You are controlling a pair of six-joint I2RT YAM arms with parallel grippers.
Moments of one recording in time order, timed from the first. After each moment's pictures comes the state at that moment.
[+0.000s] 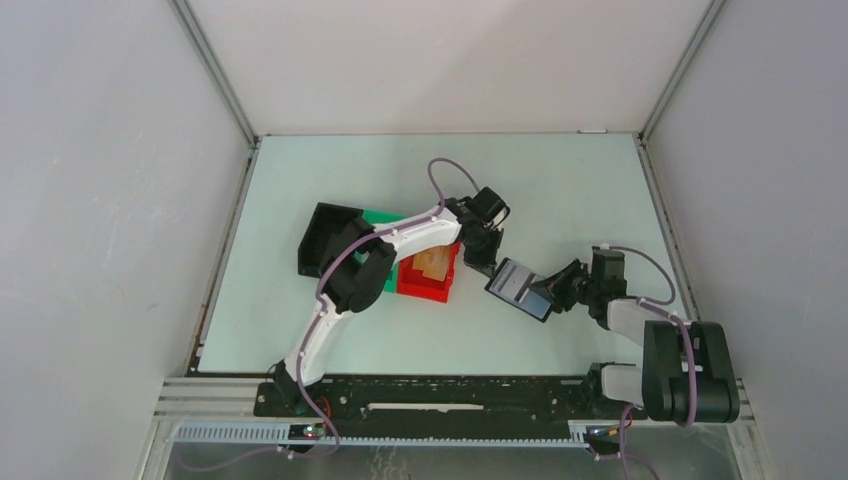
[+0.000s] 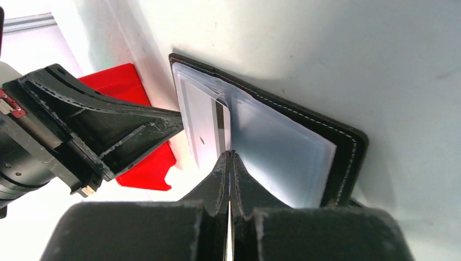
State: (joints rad) left arm -0.84 2.29 1.81 -0.65 0.25 -0.53; right arm -0.04 1.27 0.29 0.19 -0.51 0.96
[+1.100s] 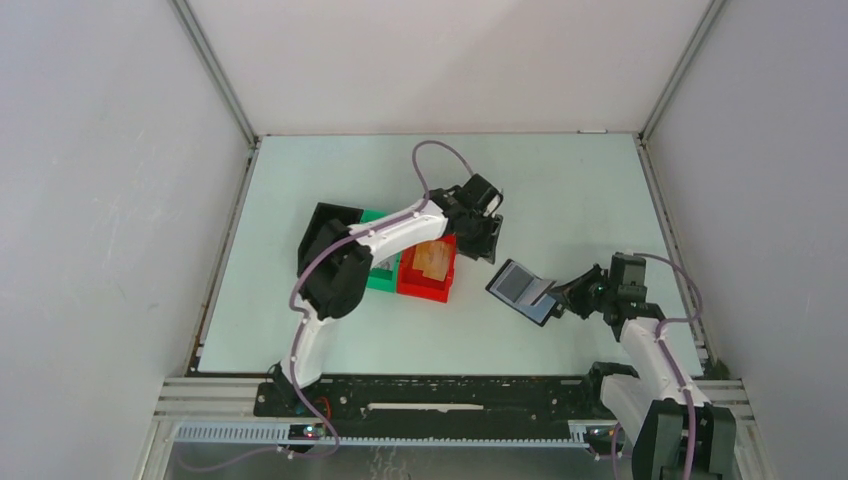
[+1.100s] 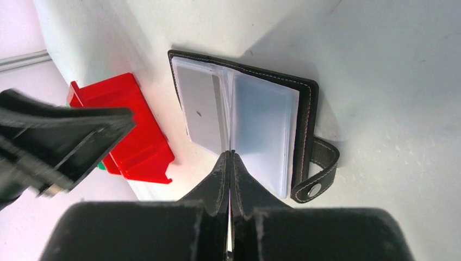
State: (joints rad) left arm -0.83 2.16 1.75 -0.65 0.14 -0.49; right arm -0.13 0.89 0.34 -0.30 -0.43 0.90
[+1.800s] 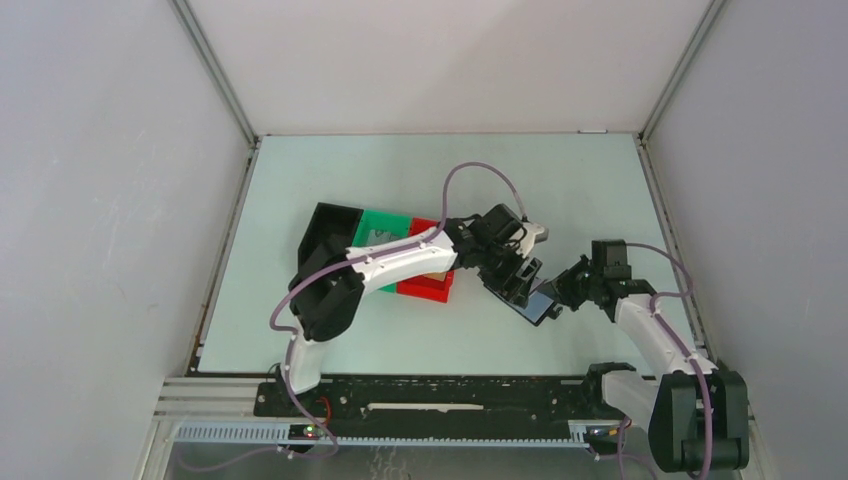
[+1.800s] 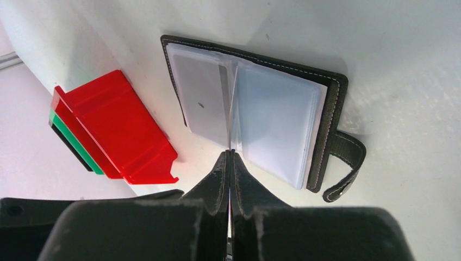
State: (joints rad) left arm -1.00 2.00 1.61 -0.53 0.38 -0.27; right arm 0.03 1.04 0.48 -0.40 -0.31 1.02
